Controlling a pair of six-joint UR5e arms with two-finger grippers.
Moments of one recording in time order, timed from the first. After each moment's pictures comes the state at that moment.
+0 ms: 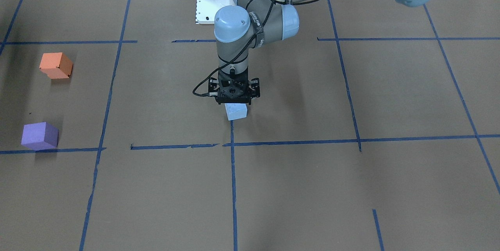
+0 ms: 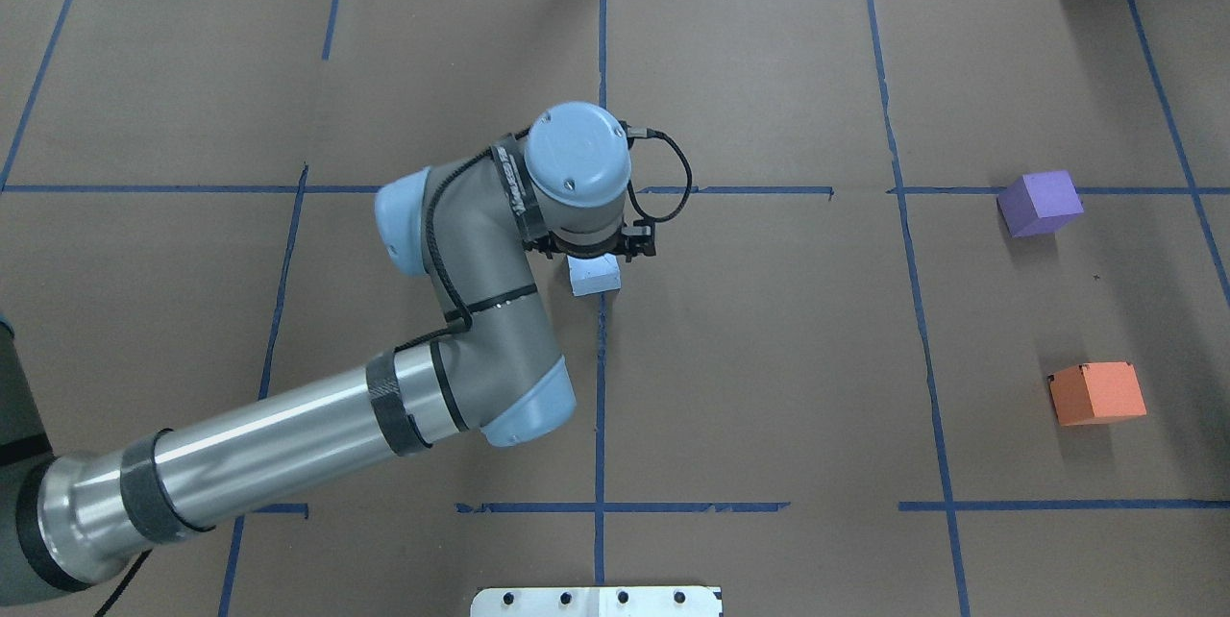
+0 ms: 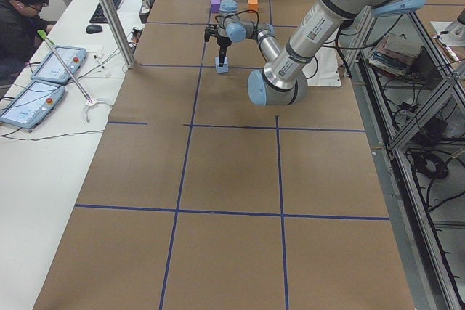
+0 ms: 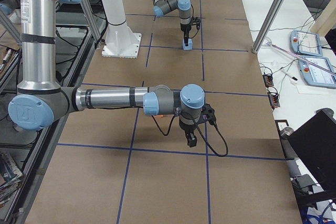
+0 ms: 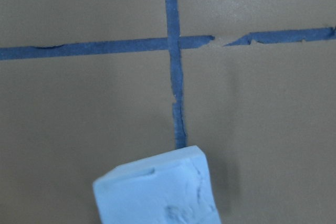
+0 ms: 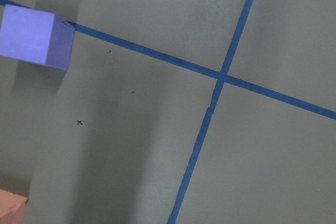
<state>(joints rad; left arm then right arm) -0.55 -2.48 -1.40 -1.61 -1.82 -1.17 1.52 -1.64 1.72 -1.57 2.34 -0.23</state>
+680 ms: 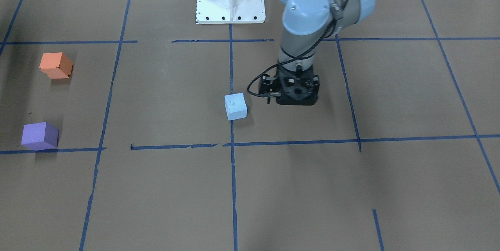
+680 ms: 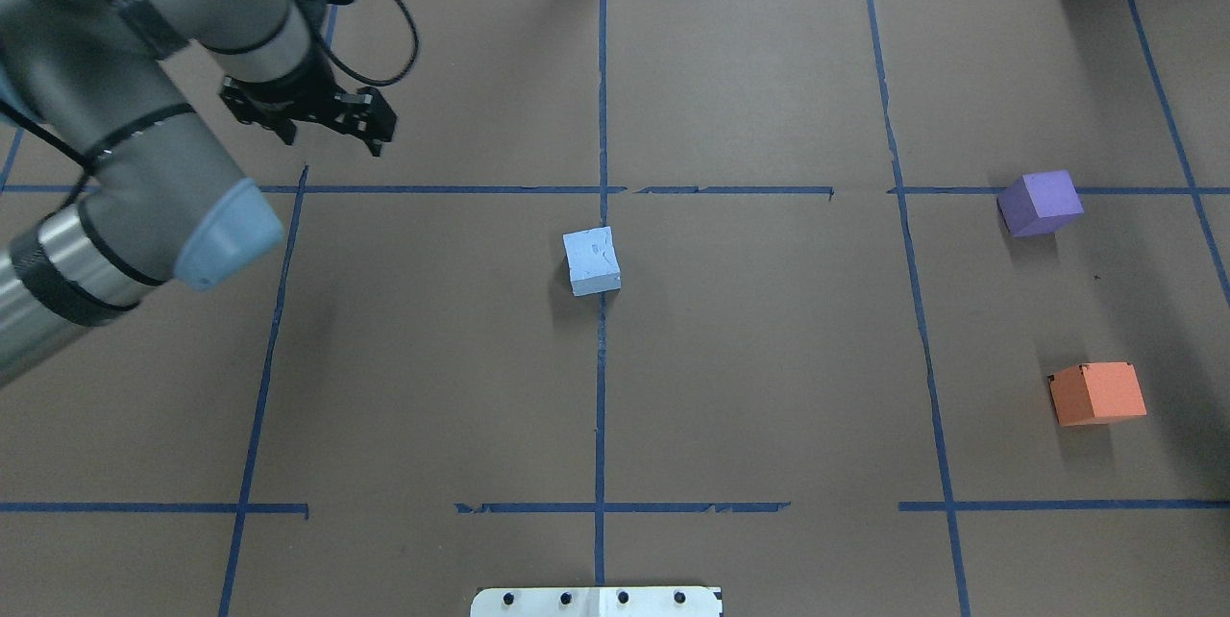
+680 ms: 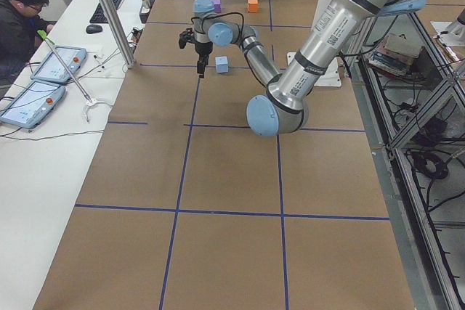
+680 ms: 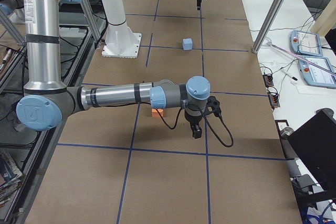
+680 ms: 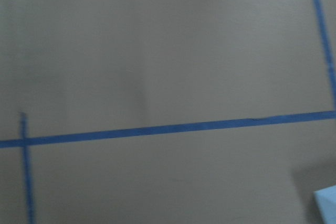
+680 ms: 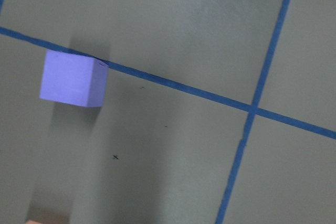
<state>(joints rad) -0.95 -2.10 -1.74 -1.43 -2.11 -0.66 1.45 -1.57 1.75 -1.56 2.36 -0.08</state>
